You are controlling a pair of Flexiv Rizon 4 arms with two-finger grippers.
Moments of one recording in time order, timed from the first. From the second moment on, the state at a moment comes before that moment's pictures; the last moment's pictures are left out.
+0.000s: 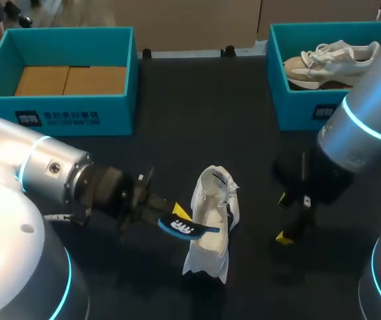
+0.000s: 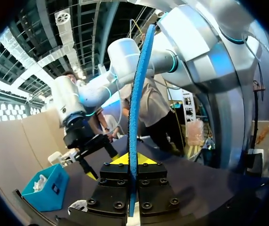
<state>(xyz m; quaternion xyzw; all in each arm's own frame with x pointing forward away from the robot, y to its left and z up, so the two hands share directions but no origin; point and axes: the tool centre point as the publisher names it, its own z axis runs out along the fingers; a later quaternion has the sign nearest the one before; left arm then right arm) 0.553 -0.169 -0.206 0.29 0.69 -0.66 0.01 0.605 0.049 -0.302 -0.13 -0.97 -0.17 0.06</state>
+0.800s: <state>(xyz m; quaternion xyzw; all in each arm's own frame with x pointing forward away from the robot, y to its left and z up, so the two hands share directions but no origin) 0.551 -0.176 -0.225 0.30 0.67 -0.67 0.03 0.602 0.075 -0.338 -0.13 -0.97 -0.19 0.07</state>
